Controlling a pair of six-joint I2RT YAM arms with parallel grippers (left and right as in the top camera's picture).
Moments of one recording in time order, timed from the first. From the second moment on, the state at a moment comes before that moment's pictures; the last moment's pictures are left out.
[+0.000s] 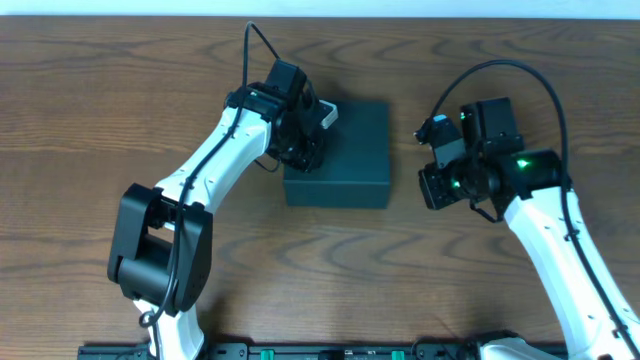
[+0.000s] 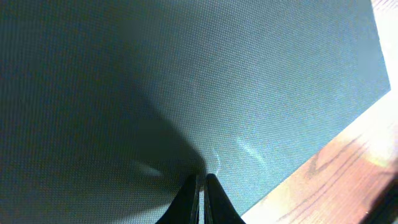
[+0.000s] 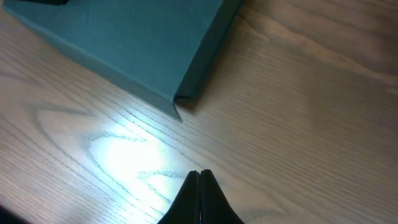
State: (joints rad) left arm -0.41 1.94 1.49 -0.89 0.45 0.12; right arm 0.21 1.37 1.16 -0.98 -0.22 -0.15
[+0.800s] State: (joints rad) left arm -0.40 1.95 1.49 -0.89 0.50 0.12; right arm 0.35 1.42 0.89 -0.51 -0.22 0.13
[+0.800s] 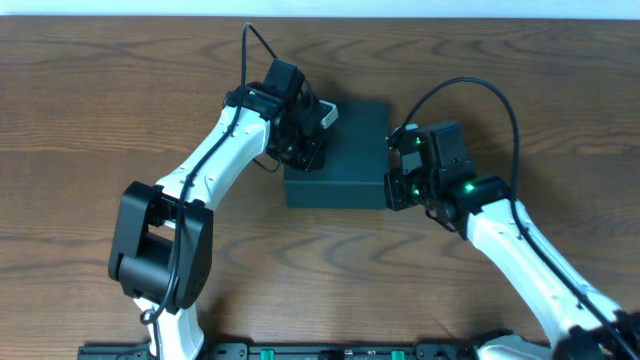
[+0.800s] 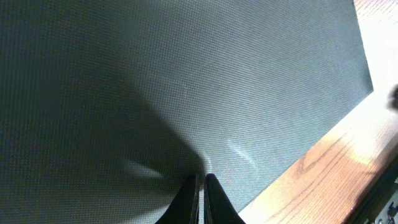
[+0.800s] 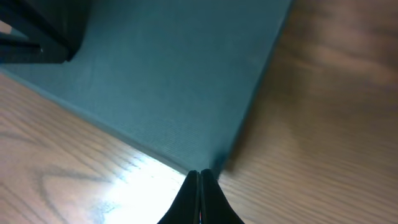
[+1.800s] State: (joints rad) left arm -0.42 1.96 1.49 -0.88 0.54 0.12; right arm 0.36 1.55 0.93 -0.48 -0.36 0.17
